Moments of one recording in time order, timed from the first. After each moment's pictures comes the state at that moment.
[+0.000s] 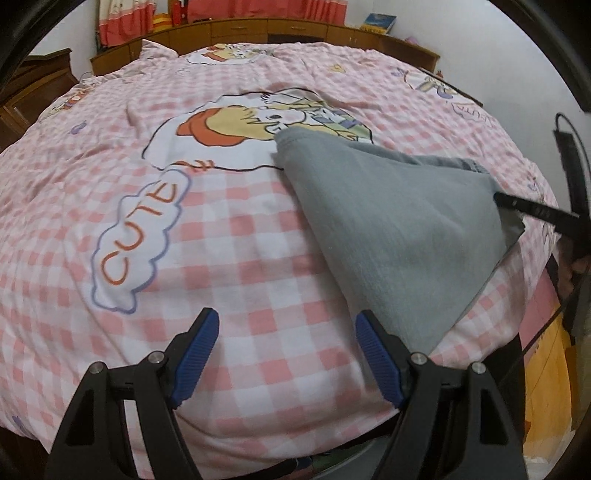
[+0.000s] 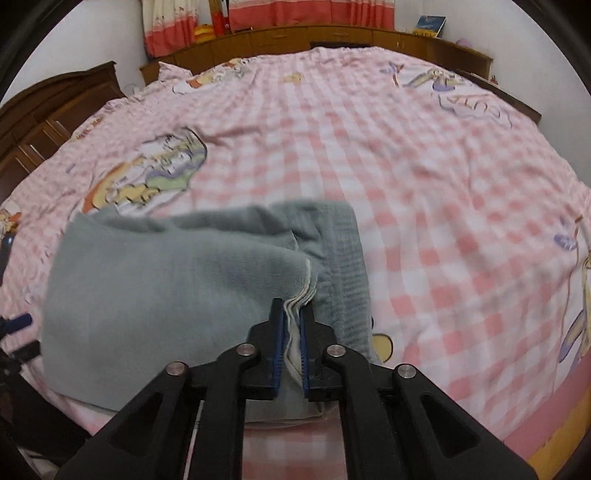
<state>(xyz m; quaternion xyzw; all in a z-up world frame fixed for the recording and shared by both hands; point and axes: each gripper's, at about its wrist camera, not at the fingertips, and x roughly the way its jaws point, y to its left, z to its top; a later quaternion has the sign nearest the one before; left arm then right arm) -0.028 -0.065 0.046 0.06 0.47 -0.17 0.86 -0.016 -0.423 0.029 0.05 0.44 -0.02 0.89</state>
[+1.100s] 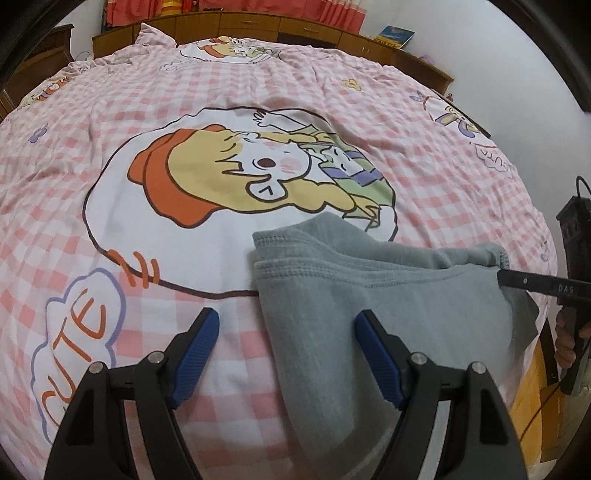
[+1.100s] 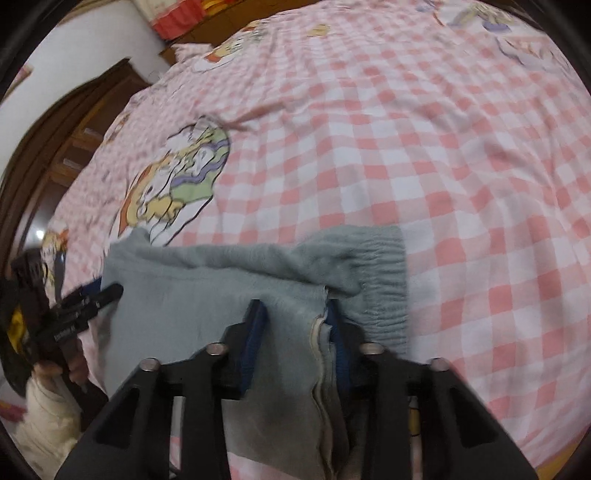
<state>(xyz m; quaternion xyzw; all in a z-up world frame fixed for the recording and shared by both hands) 0.089 -0.101 0.043 0.00 0.48 -0.17 0.86 0.051 -0.437 0.026 0.14 0.53 0.11 0.83</state>
